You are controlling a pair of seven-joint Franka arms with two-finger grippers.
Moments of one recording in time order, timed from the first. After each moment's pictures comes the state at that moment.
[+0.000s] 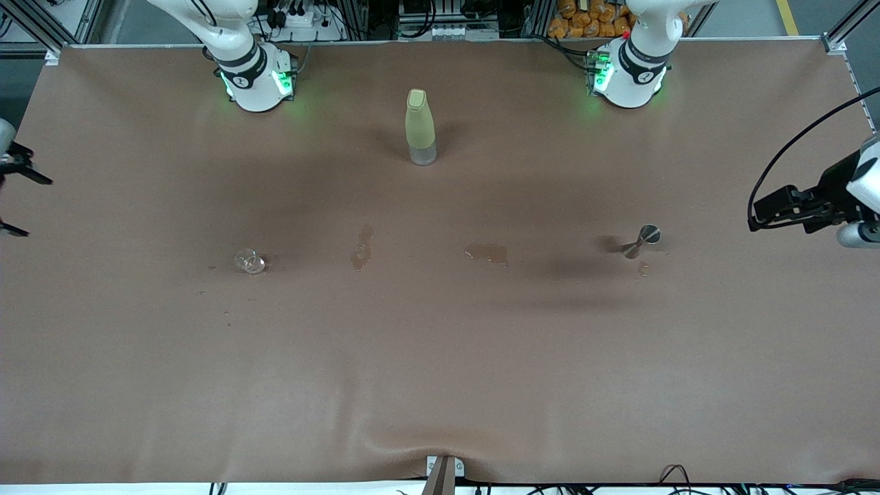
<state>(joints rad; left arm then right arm) 0.25 0.07 -0.23 -1.64 -0.10 1.75 0.12 -0.21 0.02 -0.03 -1.72 0.10 1.75 -1.74</state>
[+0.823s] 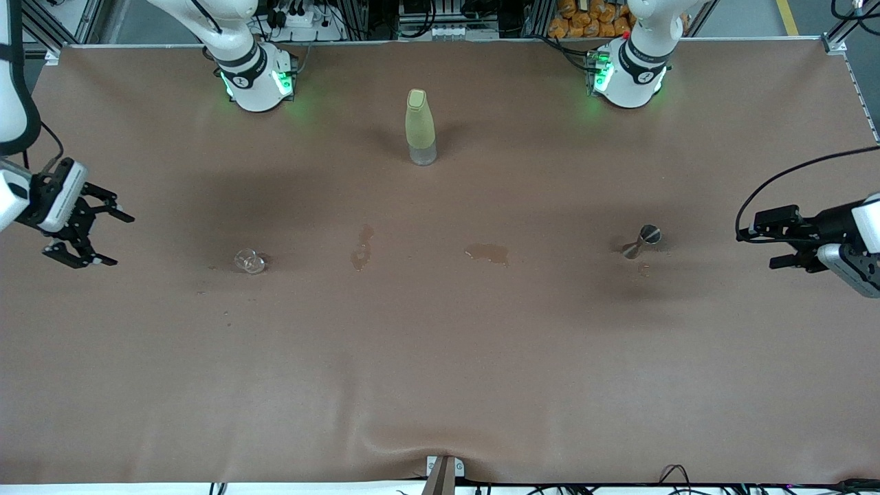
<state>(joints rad) 0.42 0.30 -0.20 -1.66 -0.40 1.75 0.85 -0.21 0.08 -0.11 -2.05 0.51 2.06 -2.13</state>
